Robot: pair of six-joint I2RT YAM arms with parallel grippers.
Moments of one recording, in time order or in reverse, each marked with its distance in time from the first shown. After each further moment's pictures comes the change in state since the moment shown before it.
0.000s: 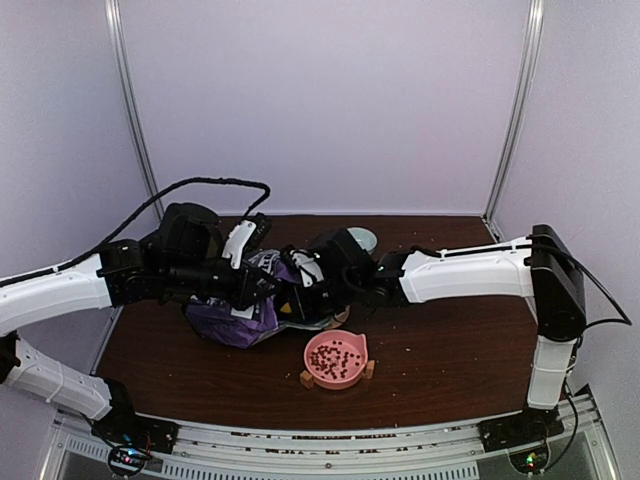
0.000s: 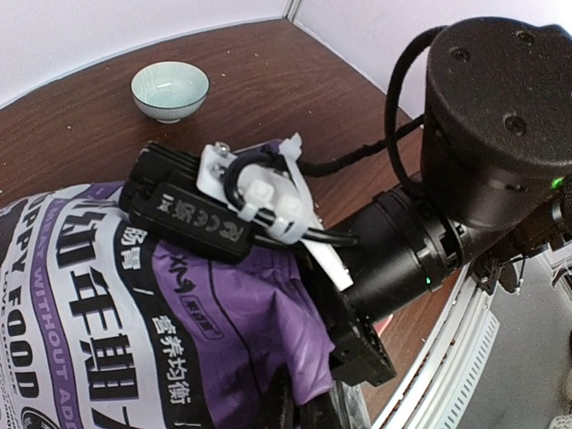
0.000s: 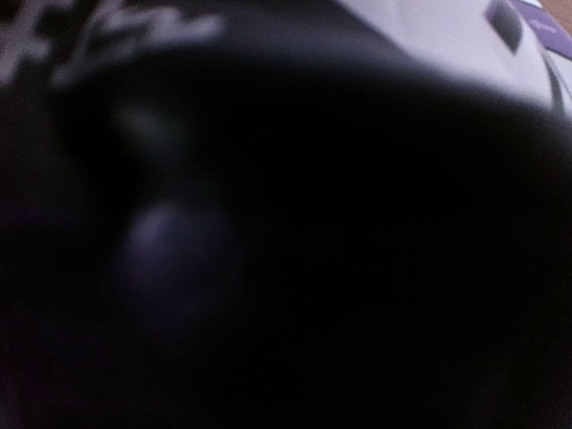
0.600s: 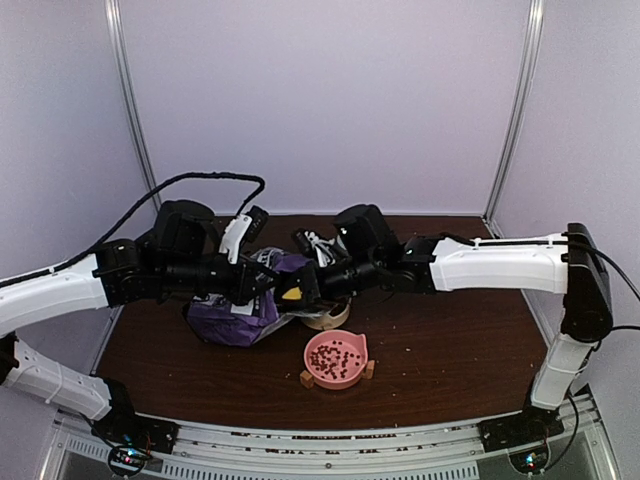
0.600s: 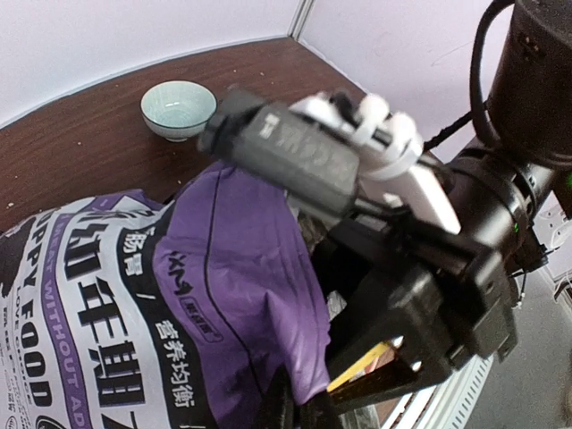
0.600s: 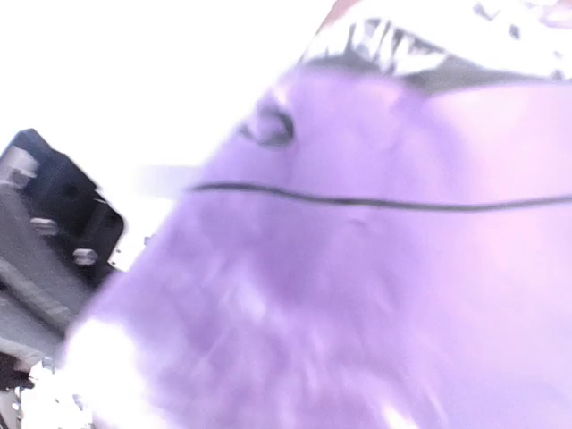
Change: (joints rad) left arm 0.000 -0.013 0.000 0.023 -0.031 -0.001; right arm -0.036 -0.120 -0.043 0.037 -0.258 0.194
